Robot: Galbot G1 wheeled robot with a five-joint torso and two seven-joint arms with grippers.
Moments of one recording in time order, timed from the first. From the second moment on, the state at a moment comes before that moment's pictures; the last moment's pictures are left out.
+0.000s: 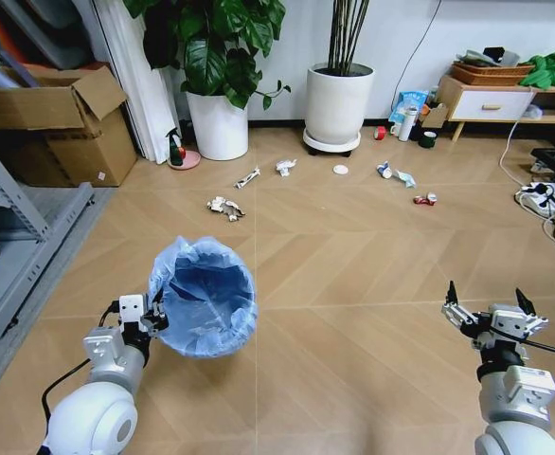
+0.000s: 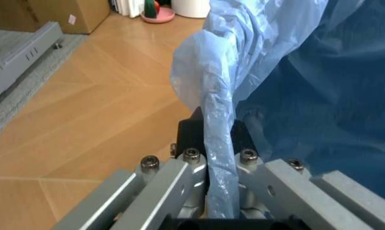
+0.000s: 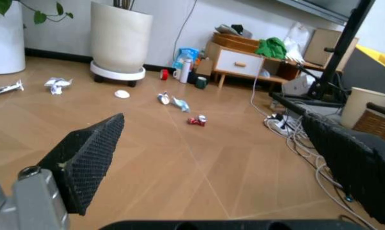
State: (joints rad) left arm 1.50 -1.13 -0.53 -2.23 -0.50 0.44 -0.33; right arm -1.72 1.45 0.78 2.31 0.02 -0.15 0.21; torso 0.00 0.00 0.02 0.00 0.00
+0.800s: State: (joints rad) left arm 1.51 -1.13 -0.52 -2.23 -0.50 0.44 -0.32; right arm -1.72 1.46 0.77 2.30 0.02 -0.14 0.21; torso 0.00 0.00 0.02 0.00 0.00
